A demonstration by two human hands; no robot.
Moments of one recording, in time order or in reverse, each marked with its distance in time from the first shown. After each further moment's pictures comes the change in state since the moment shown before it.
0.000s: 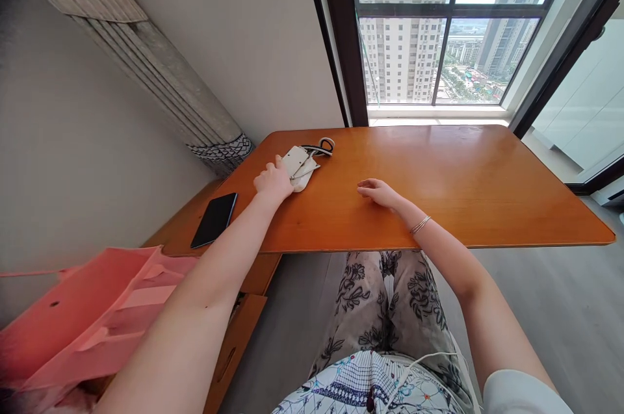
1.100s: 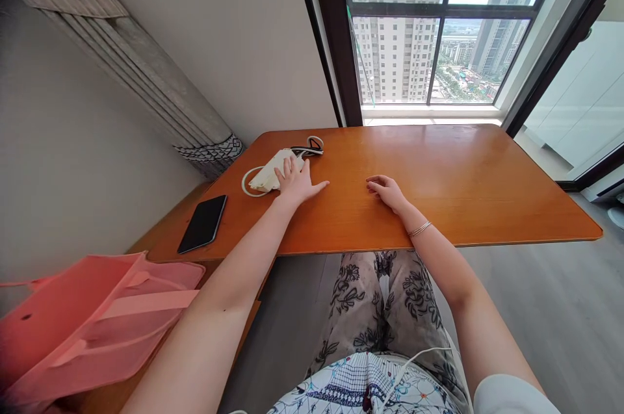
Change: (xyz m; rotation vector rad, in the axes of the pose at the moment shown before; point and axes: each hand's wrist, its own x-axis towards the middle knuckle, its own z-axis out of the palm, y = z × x) left_hand -0.011 0.049 0.026 -0.061 0.031 0.217; right_hand -0.011 0.011 -0.021 0.027 0.172 -0.134
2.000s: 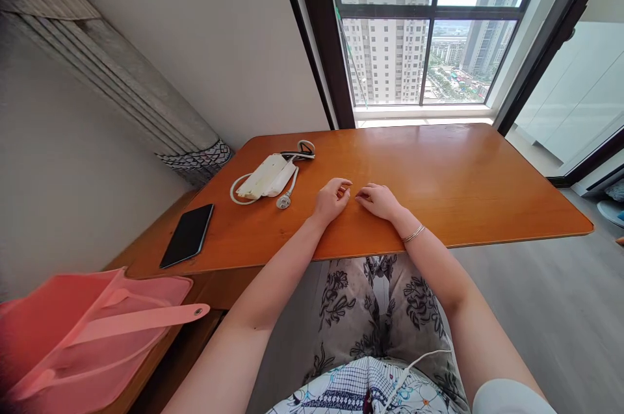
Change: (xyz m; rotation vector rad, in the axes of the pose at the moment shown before) left_hand -0.027 0.070 0.061 -0.737 0.295 0.491; right_hand -0.008 -0.005 0.002 -0.973 -0.150 -0.382
